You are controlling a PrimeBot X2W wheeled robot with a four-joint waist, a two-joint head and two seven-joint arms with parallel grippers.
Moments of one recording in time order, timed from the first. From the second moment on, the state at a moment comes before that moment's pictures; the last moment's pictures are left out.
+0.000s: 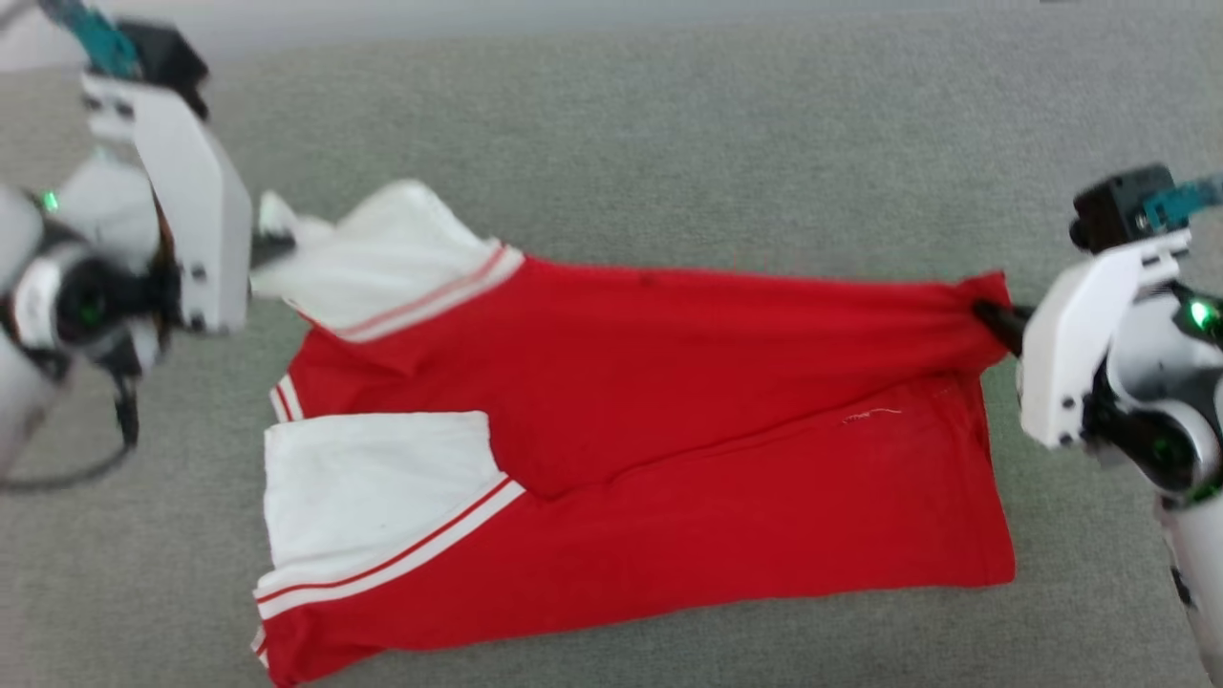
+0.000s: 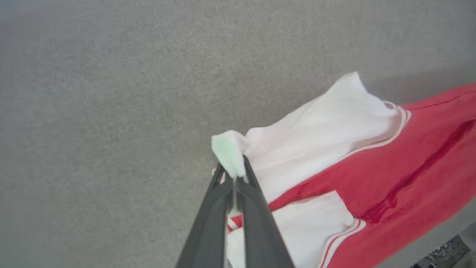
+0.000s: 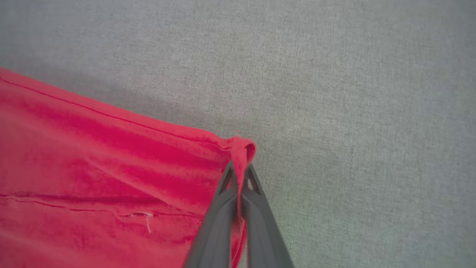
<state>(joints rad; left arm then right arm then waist) -1.24 0.84 -1.09 0.44 -1.34 0.03 0.72 -0.62 -0.33 0.19 0.24 0.50 0.13 0.78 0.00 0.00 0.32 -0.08</state>
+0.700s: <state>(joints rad) -0.85 1.00 -1.16 -0.01 -1.49 0.30 0.66 -0.35 -0.29 0.11 0.12 0.51 0.13 0.91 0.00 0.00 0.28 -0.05</state>
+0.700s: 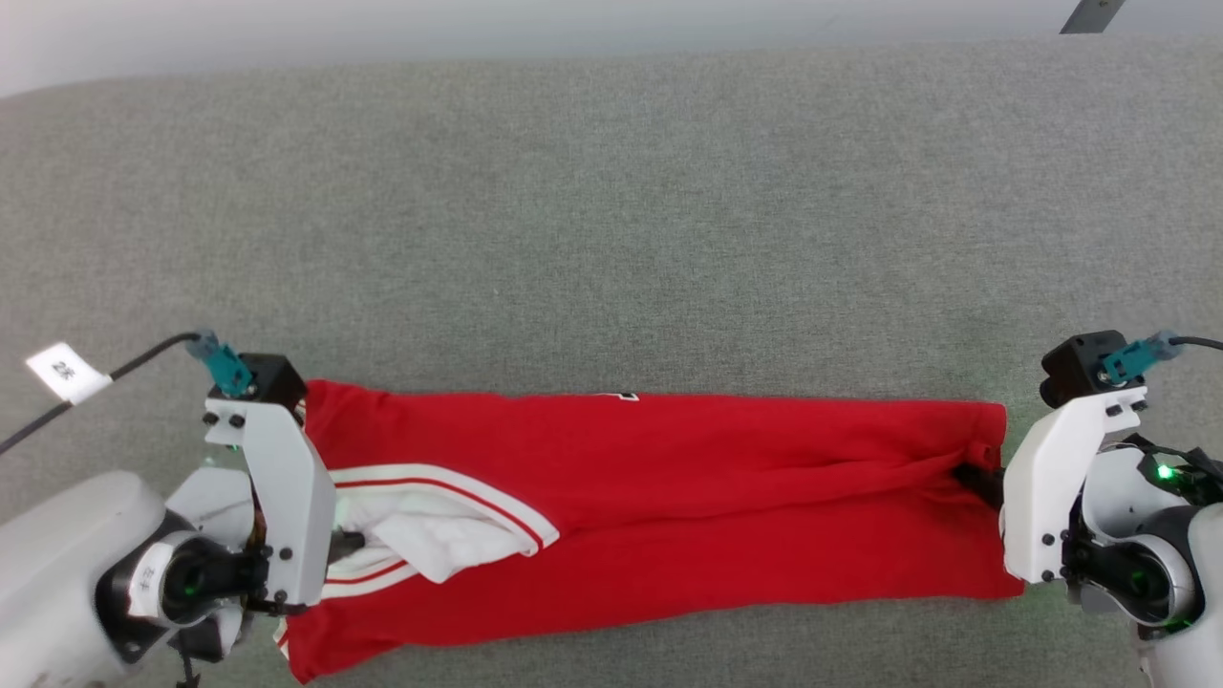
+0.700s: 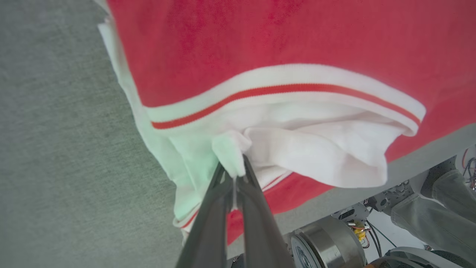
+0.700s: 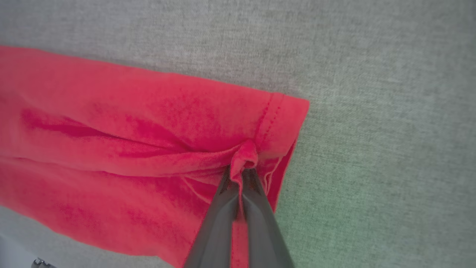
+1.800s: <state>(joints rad) -0.52 0.97 -0.95 0.08 -1.37 0.23 -0.24 -0.28 -0.30 -0.07 0.20 0.52 0.13 0.97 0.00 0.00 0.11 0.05</state>
